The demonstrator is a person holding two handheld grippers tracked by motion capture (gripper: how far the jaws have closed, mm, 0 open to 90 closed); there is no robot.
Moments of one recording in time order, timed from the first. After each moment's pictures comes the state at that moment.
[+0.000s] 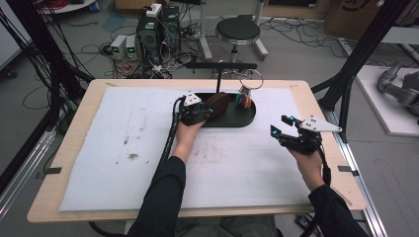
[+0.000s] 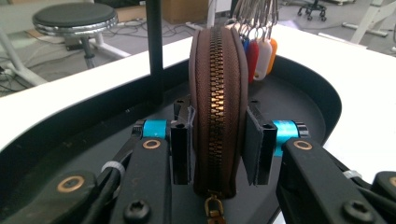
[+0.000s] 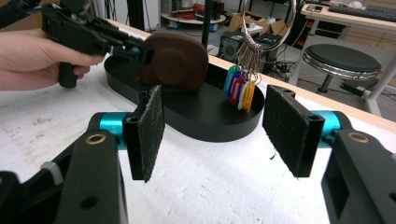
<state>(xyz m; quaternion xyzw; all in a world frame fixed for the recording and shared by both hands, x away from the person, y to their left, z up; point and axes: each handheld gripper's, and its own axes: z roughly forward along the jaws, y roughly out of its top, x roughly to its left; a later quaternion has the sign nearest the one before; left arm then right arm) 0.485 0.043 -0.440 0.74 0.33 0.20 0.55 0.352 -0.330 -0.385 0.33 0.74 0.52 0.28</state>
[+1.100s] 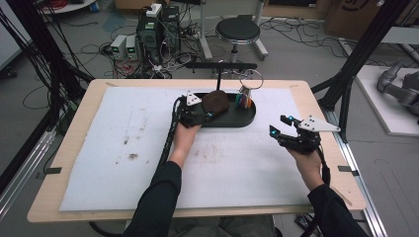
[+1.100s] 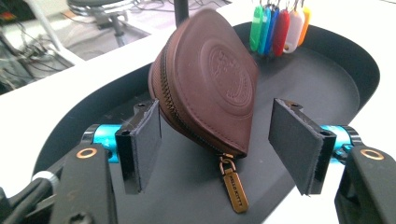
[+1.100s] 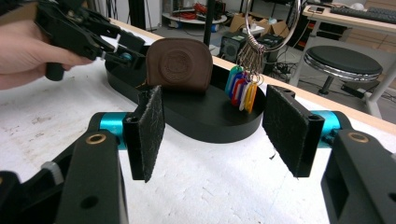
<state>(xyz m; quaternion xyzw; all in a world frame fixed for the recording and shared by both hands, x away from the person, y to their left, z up) 0.470 0.047 -0.423 0.77 0.35 0.26 0.47 0.353 -0.328 -0.386 0.32 0.74 0.52 0.29</state>
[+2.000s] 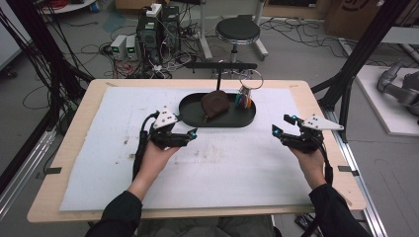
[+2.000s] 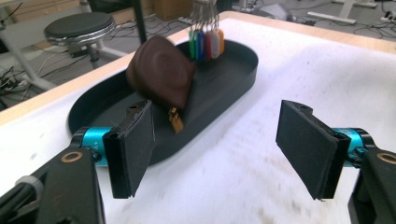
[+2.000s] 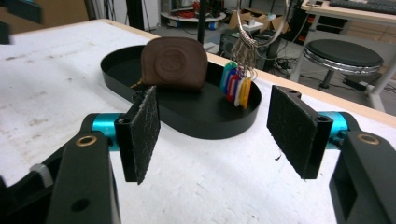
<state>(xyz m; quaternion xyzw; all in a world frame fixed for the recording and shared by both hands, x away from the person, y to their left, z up) 0.363 0.116 -0.389 0.77 0.29 0.23 0.52 0.357 -0.338 -0.386 0.34 0.74 0.52 0.27</state>
